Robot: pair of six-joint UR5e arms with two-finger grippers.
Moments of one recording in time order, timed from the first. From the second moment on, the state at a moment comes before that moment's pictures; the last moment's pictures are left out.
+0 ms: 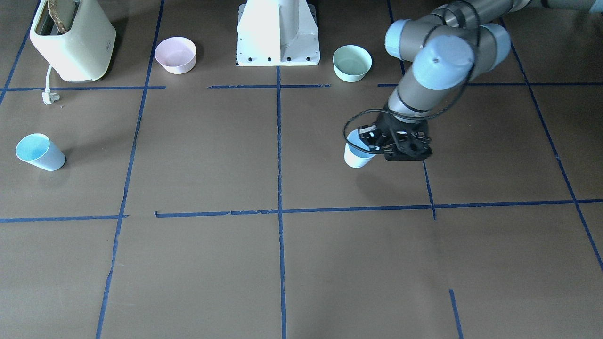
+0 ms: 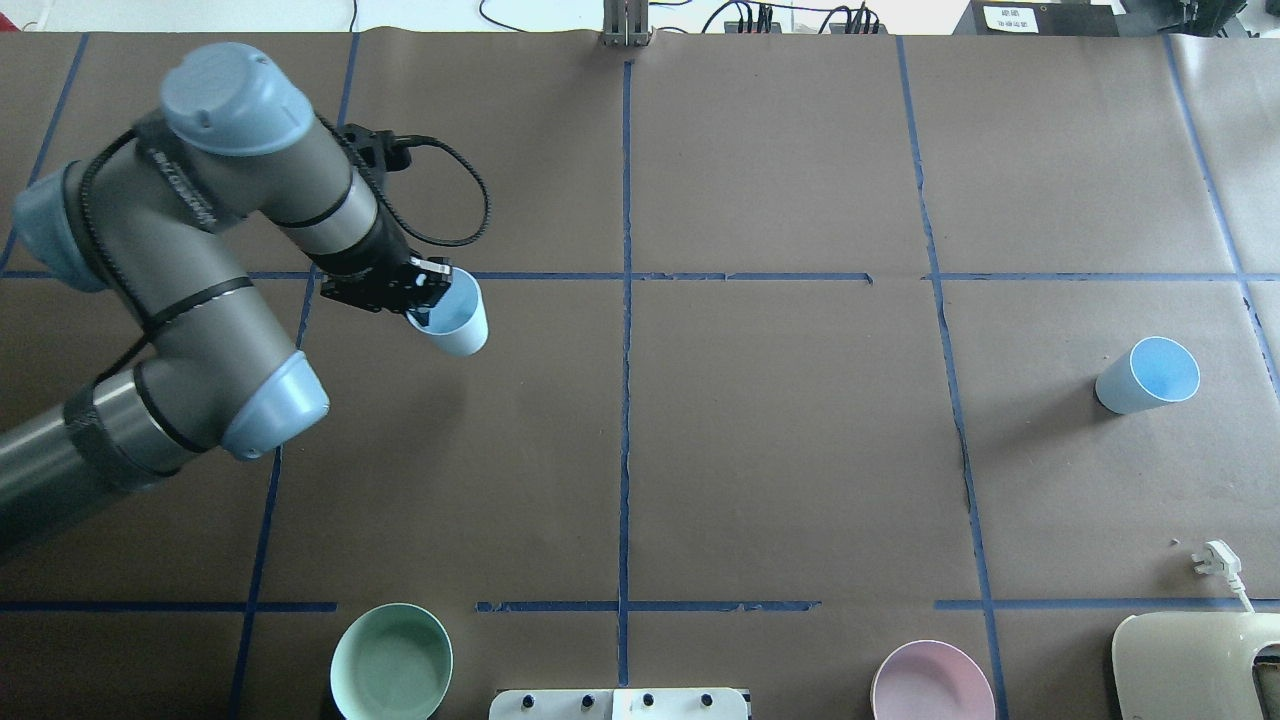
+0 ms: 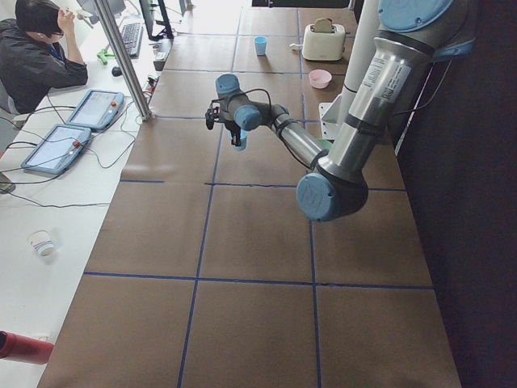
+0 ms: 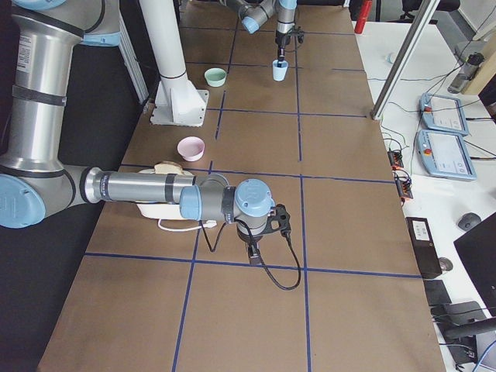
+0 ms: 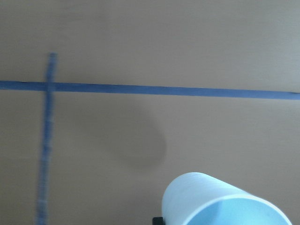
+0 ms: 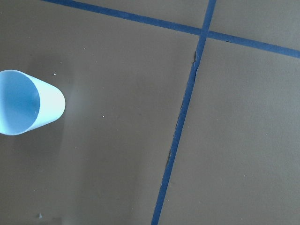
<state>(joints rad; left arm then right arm) -0.72 -2.19 -1.69 -1.58 -2.12 -1.13 1.54 -1.79 1.79 -1.55 2.41 -0.21</state>
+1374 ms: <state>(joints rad) -0.53 -2.40 -1.47 -1.66 -1.90 -1.33 1.54 -1.79 1.79 -1.53 2.41 -0.21</state>
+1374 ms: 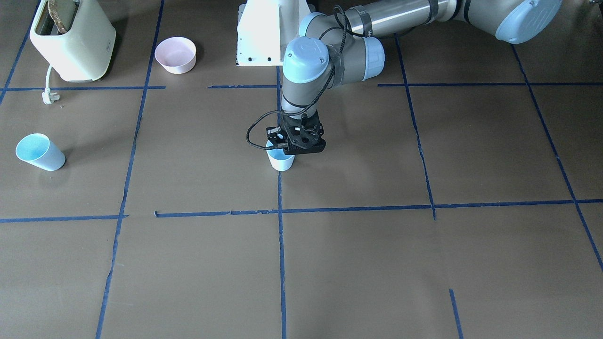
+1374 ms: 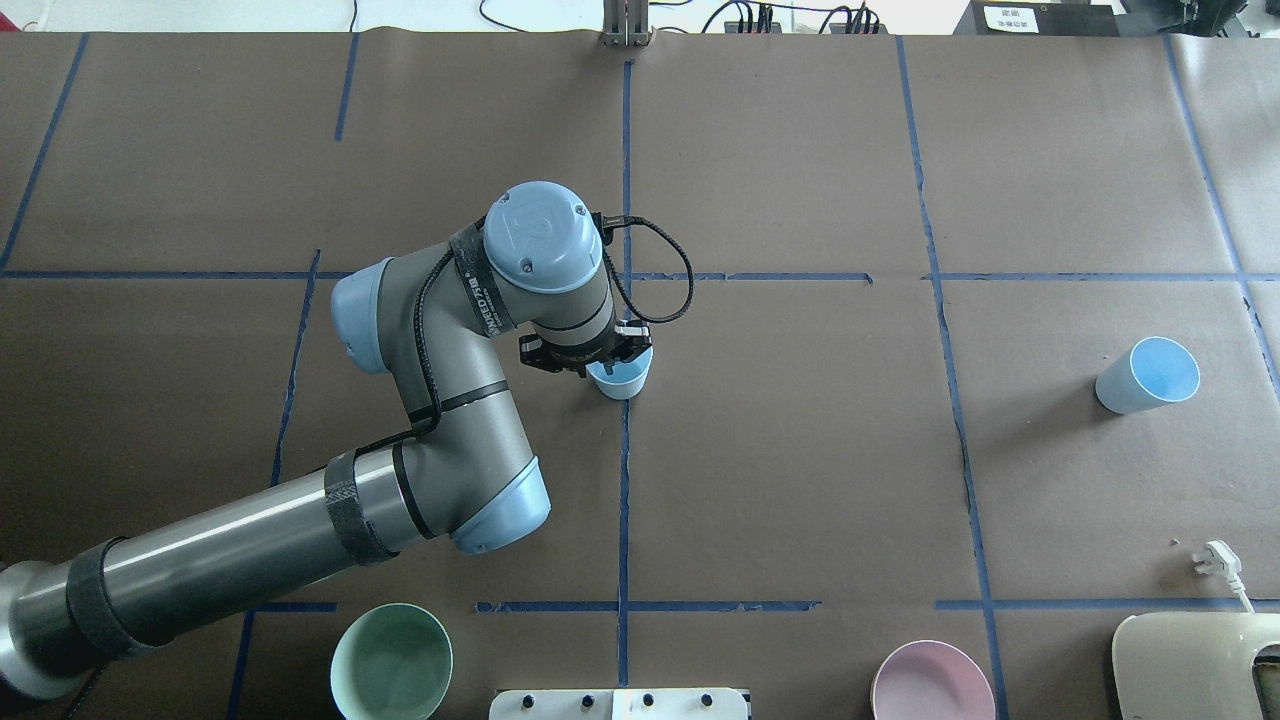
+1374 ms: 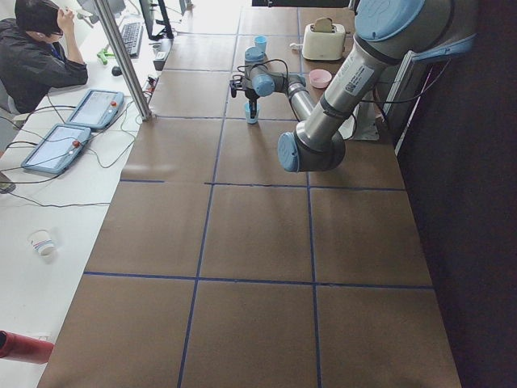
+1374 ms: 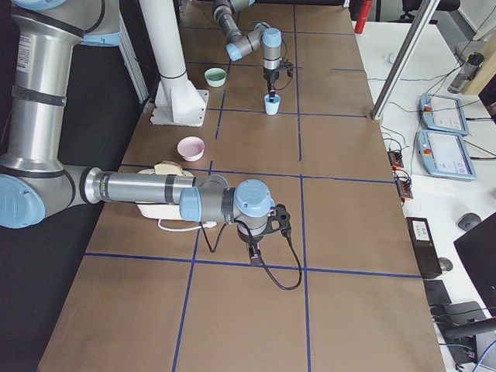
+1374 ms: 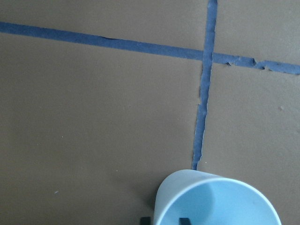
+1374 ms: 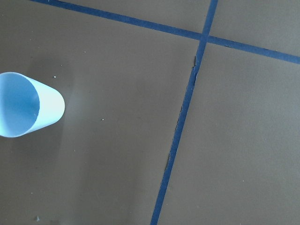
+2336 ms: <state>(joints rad) -0.90 -1.97 -1.97 -1.38 -2.17 -0.69 1.53 -1.70 1.79 -1.53 2.41 -0.13</state>
